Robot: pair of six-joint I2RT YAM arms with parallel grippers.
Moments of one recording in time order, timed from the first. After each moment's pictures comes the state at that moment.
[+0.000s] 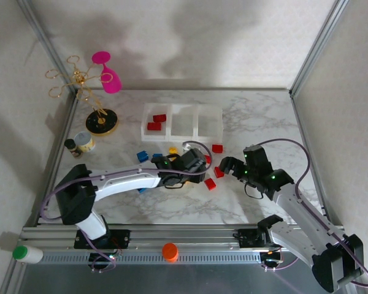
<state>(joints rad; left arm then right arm) -1.05 1.65 1.16 -0.48 -0.25 -0.78 0.45 0.89 0.63 -0.62 -0.06 0.78</state>
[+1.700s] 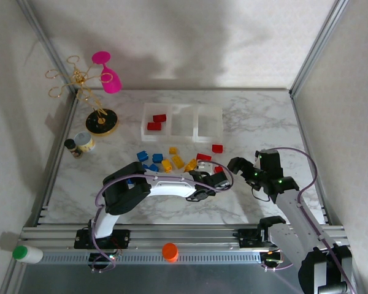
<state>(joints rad) -1.18 2.05 1.34 -0.51 -0.45 -1.04 0.20 0.85 0.50 -0.51 -0.31 0.72</state>
